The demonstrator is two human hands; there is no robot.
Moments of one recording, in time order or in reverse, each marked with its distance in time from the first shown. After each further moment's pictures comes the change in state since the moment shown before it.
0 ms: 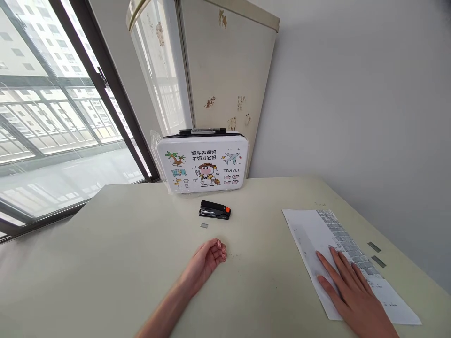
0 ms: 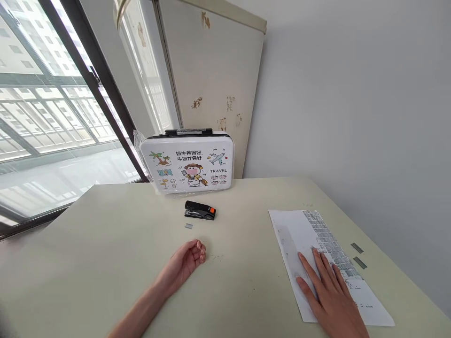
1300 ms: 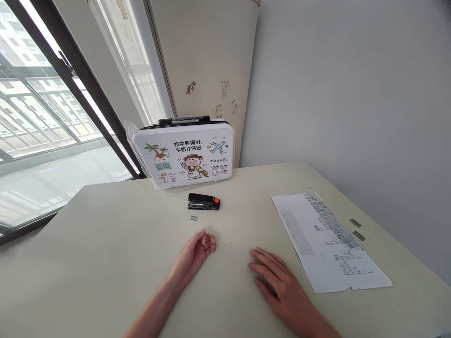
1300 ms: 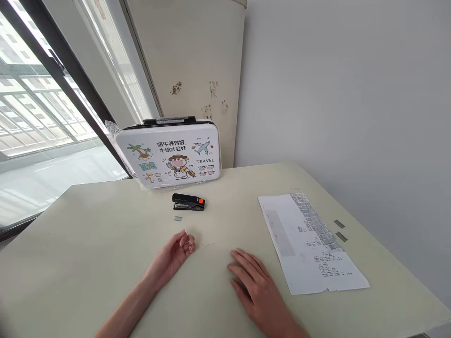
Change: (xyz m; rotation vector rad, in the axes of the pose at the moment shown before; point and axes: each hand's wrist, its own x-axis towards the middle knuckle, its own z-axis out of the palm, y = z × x) left_hand 0.002 0.005 0.006 0.041 0.015 -0.004; right_hand 0.016 -0.158 -0.027 0.462 -0.084 -0.341
